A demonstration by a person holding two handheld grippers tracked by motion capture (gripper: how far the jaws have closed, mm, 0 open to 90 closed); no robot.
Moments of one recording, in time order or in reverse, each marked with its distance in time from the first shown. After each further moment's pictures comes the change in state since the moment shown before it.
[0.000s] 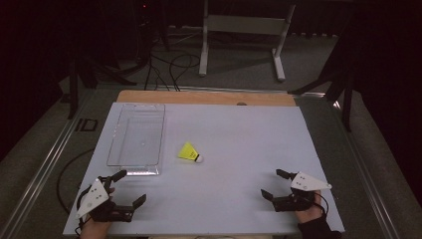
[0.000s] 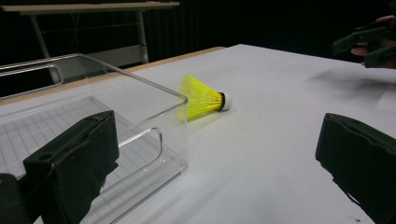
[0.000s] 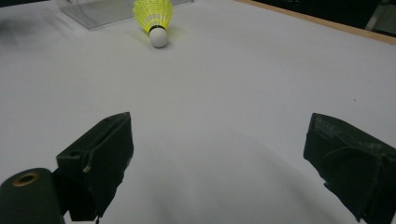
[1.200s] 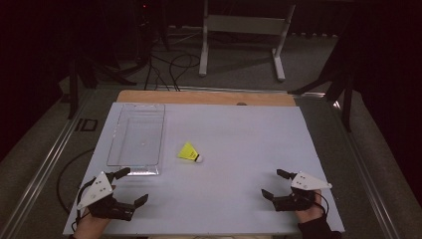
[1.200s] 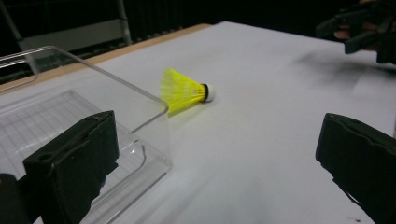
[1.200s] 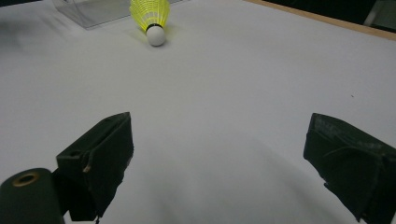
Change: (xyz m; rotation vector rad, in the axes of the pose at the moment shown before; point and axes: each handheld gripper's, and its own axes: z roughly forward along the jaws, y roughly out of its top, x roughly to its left) left arm -0.003 0.035 0.004 0.146 -0.080 0.031; right arm -0.001 0.001 0.000 0.007 -0.004 0.014
